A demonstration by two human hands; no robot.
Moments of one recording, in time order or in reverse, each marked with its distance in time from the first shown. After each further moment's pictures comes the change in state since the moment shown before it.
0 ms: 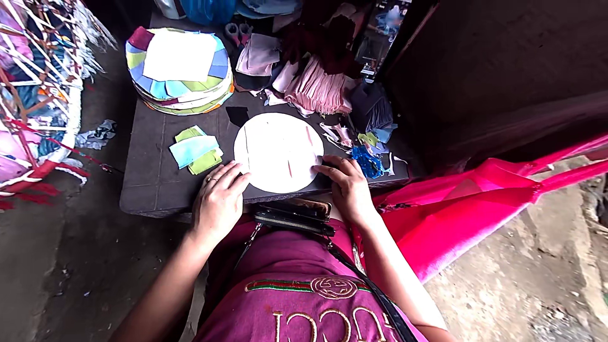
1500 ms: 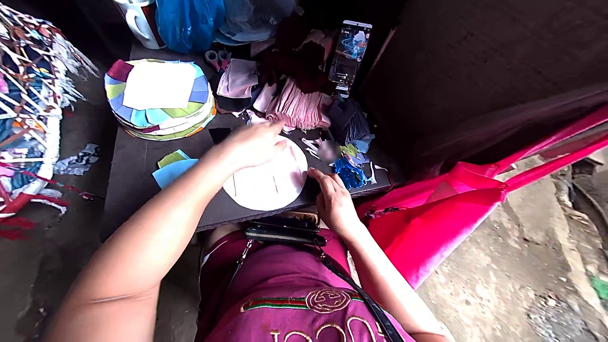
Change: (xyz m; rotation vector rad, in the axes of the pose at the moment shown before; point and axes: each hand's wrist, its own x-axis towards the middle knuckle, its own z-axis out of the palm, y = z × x) left_hand 0.192 0.032 -0.001 -0.102 -0.787 -0.014; right_hand -0.005 -0.003 0.007 -0.090 0.081 0.016
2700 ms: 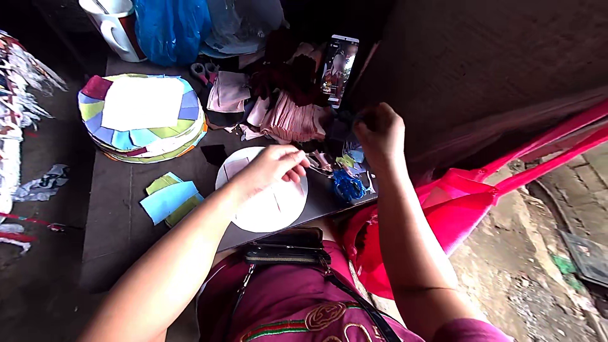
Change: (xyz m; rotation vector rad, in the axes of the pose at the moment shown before) left_hand 0.004 -0.001 0.037 -0.993 0.025 0.178; right_hand 0.124 0.031 -0.074 0.074 0.140 0.523
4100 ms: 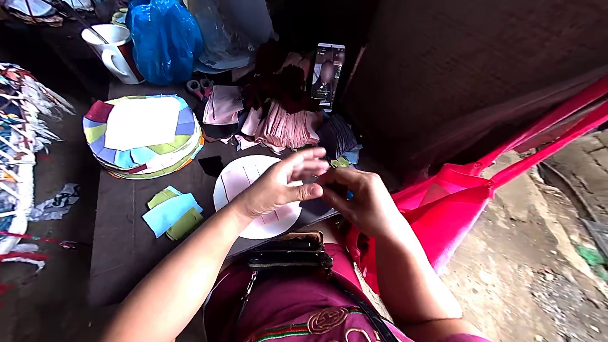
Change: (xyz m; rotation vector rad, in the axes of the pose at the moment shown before) left_hand -0.012 0.006 0.022 -0.129 -0.096 0.325; right_hand -0.084 -0.027 -0.012 0.191 -0.284 -0.399
